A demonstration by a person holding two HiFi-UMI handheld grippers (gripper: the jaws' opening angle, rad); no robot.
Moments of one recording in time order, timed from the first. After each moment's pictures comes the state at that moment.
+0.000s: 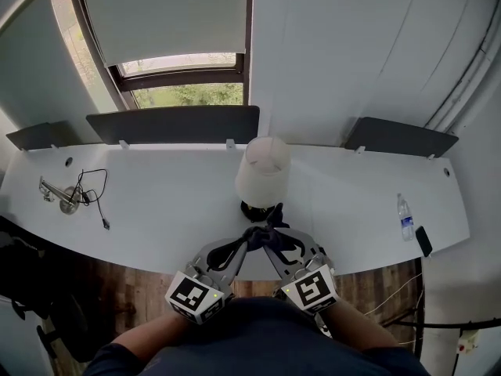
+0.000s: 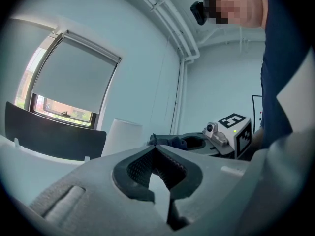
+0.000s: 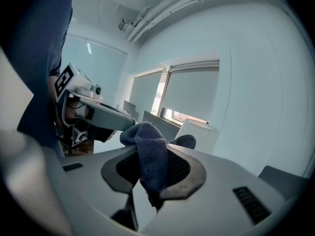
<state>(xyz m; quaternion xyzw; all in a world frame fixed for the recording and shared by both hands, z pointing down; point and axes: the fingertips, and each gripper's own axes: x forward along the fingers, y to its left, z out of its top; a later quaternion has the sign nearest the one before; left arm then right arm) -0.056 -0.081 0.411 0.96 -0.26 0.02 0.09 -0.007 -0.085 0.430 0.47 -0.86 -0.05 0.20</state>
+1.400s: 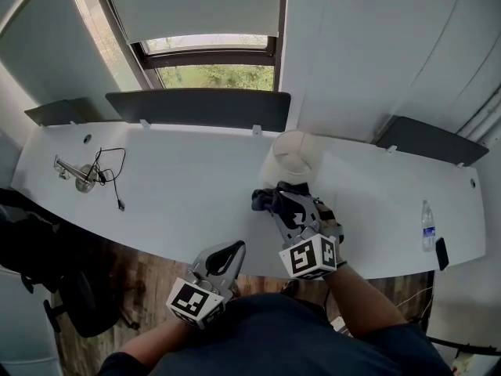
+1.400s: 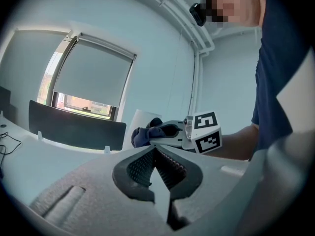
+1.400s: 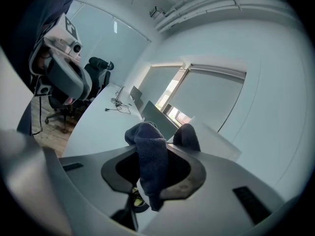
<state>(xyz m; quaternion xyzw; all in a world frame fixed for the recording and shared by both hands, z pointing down) -0.096 -0.093 0.446 0.93 -0.34 0.06 0.11 -0.019 -0.186 0.464 0.43 -0.83 -0.18 0.30</state>
